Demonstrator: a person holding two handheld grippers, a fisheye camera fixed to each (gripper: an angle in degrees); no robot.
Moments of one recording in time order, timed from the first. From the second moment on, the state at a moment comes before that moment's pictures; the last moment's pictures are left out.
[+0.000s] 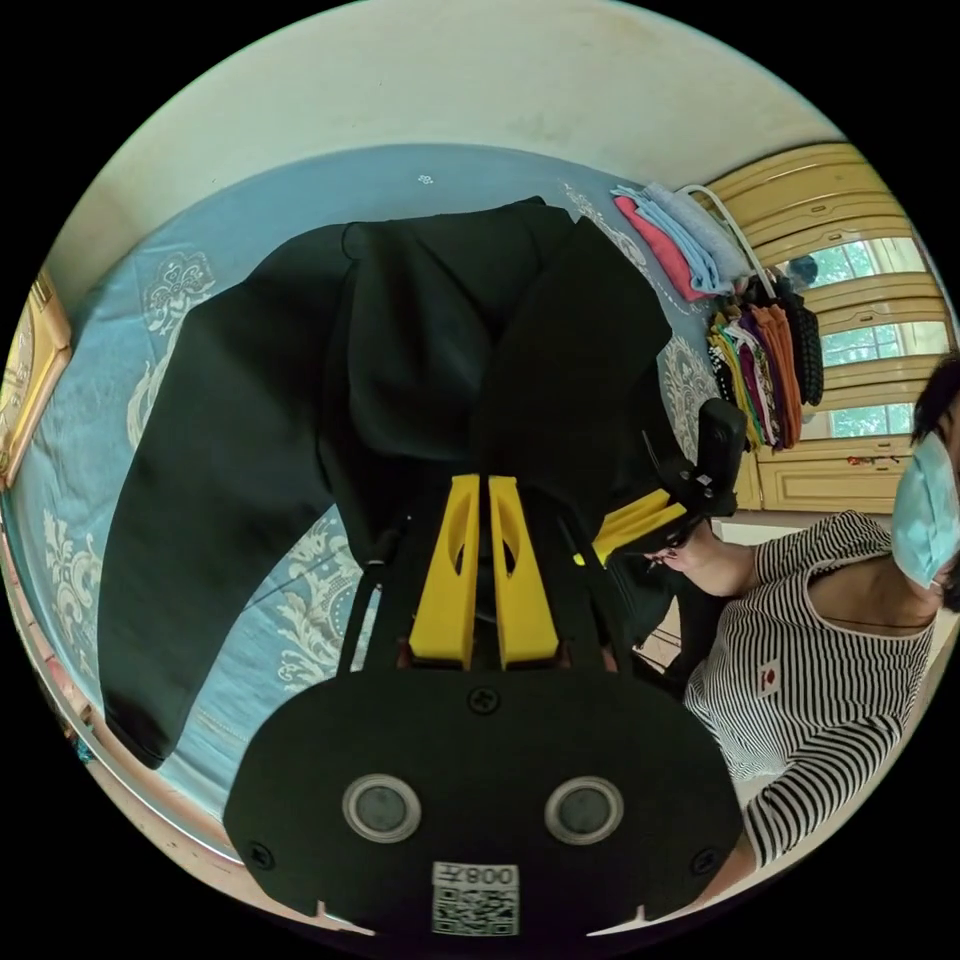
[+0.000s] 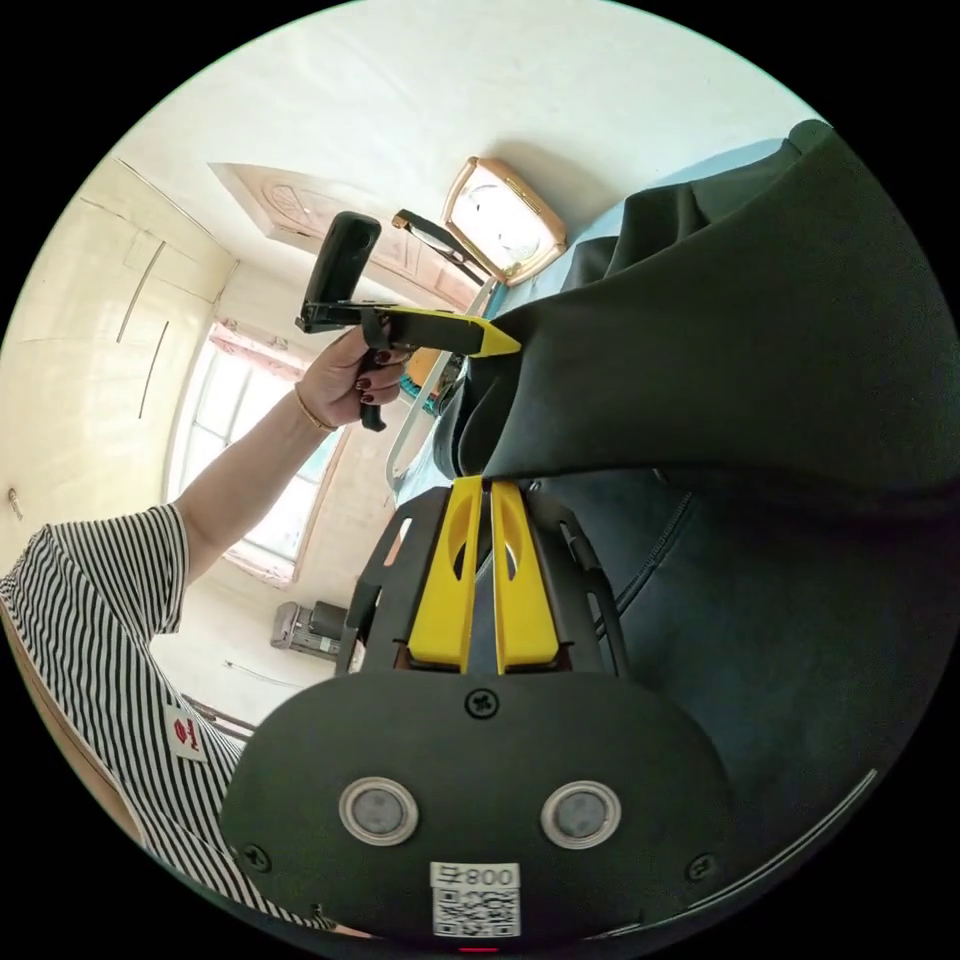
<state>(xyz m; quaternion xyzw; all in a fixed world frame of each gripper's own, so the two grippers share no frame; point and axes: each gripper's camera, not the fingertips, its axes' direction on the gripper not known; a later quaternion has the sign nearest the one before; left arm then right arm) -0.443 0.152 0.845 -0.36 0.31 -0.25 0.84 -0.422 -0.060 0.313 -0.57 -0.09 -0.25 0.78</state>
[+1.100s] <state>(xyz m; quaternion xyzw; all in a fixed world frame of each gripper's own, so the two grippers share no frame) -0.298 -0.015 1.044 -0.23 0.30 -0.19 0.91 -0.389 -0.241 0.289 -0.36 0.20 -0.38 0.83</state>
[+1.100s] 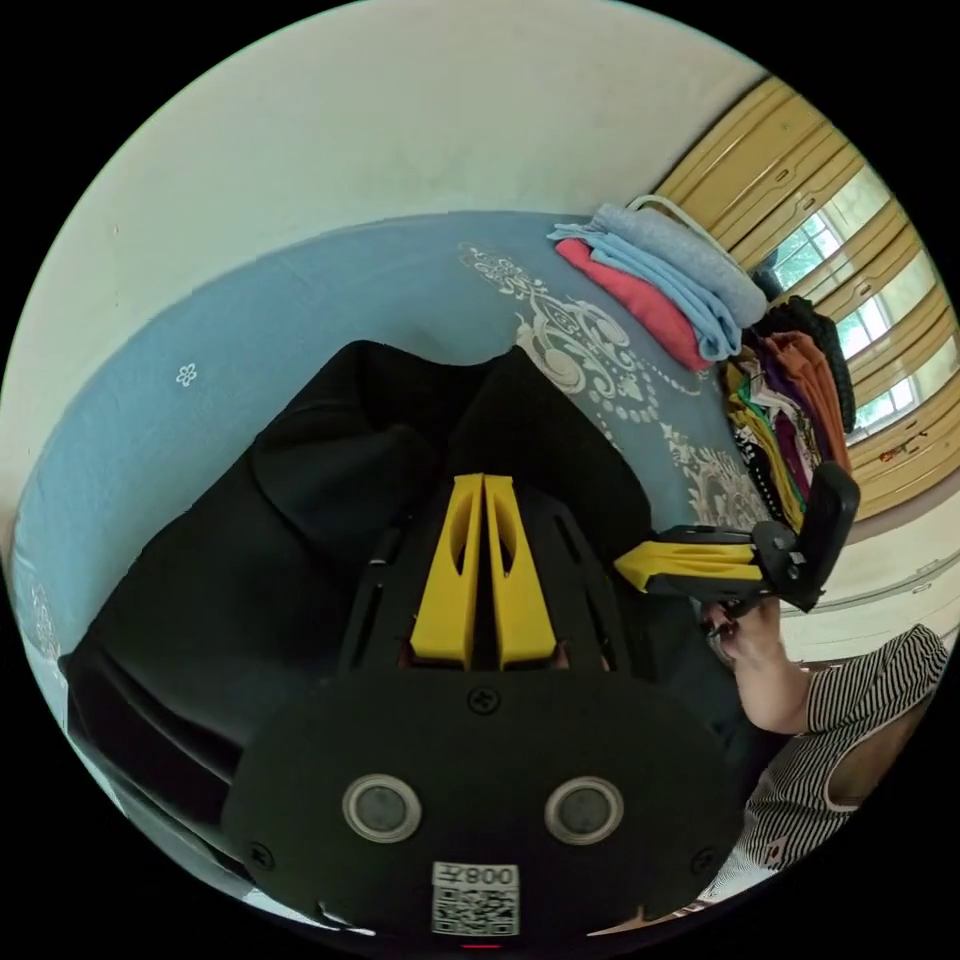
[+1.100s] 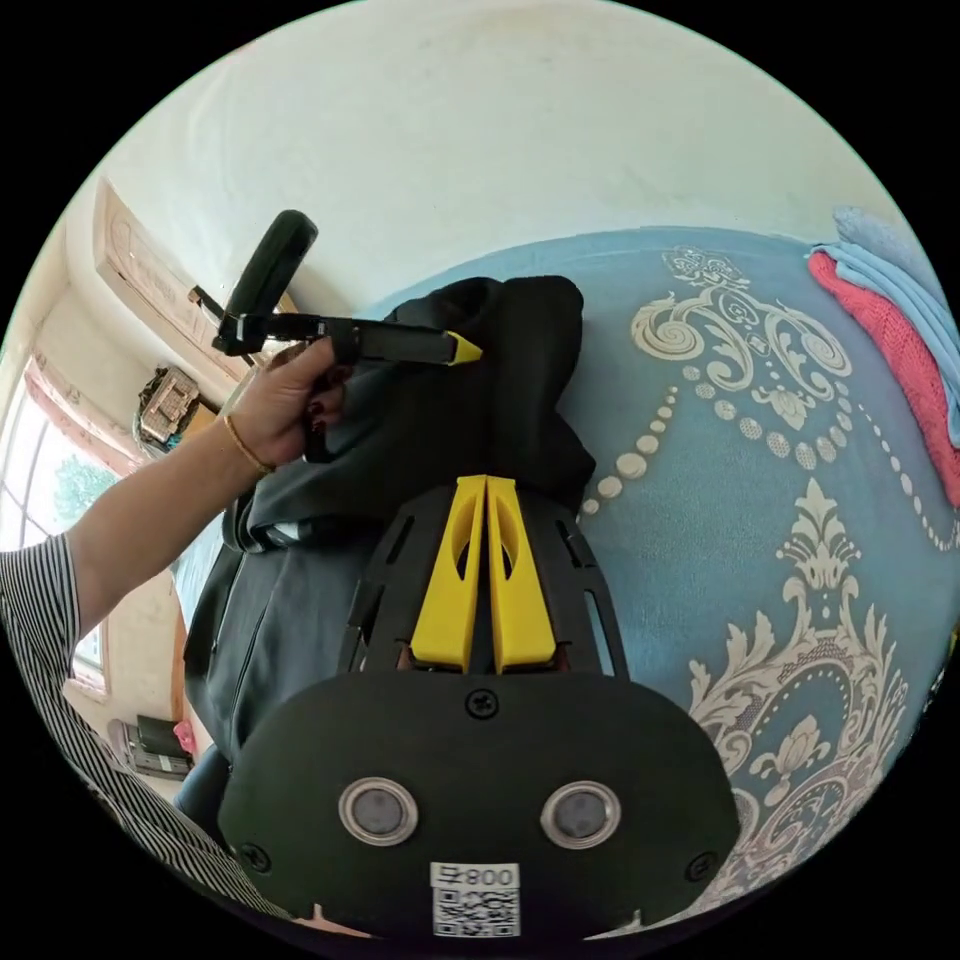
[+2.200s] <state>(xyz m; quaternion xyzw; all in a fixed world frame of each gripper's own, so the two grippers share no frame) -0.254 -0.087 1.044 -0.16 0.27 -0.21 0.93 -0.419 -0.235 0.238 -0.36 0.26 -0.54 0.72</state>
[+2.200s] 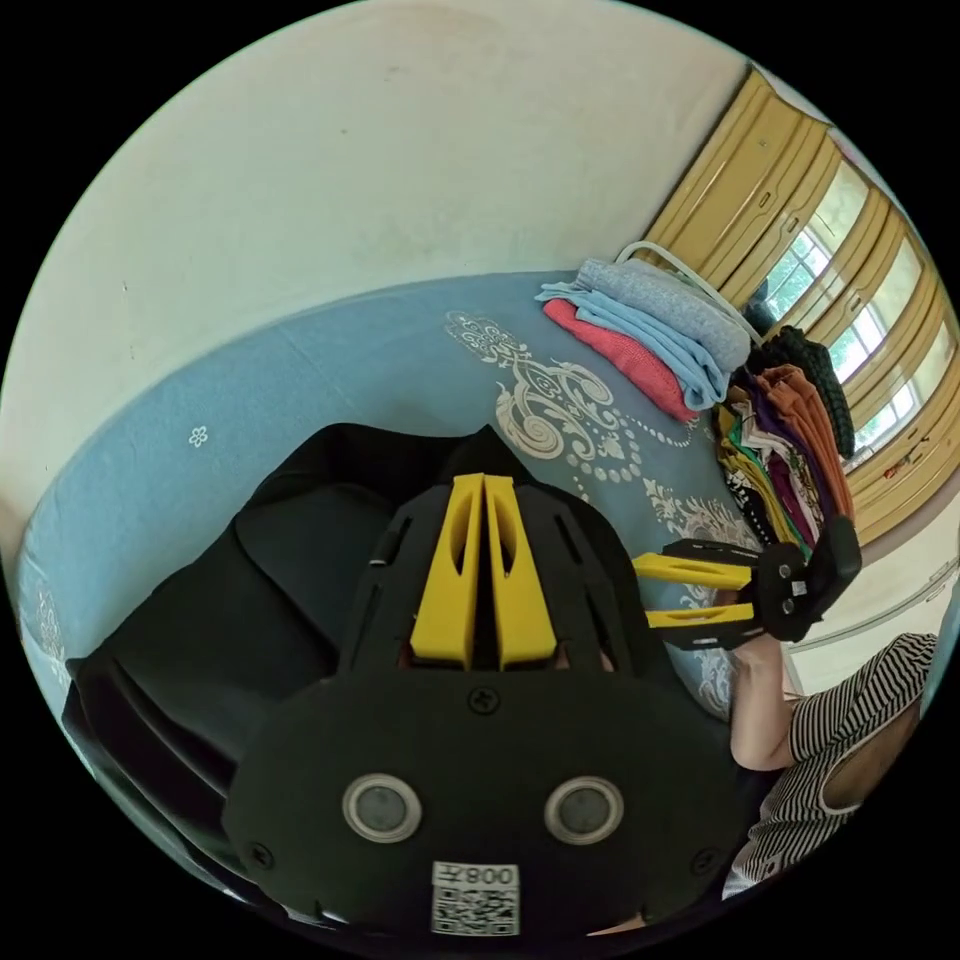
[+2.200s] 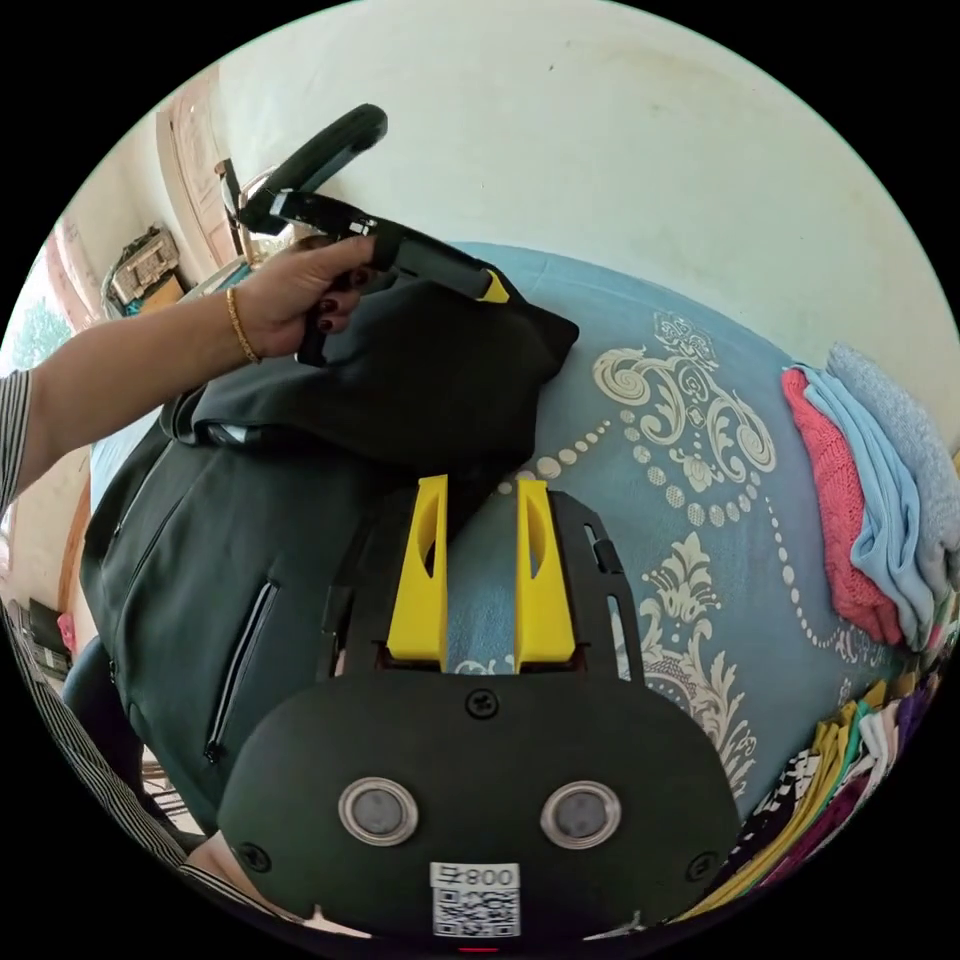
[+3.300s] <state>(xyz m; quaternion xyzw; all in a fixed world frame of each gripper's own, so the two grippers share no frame) -0.213 -0.099 0.985 -0.12 0.32 -0.14 0.93 -0.469 -0.165 0.166 -0.20 0.25 -0.65 0.69</state>
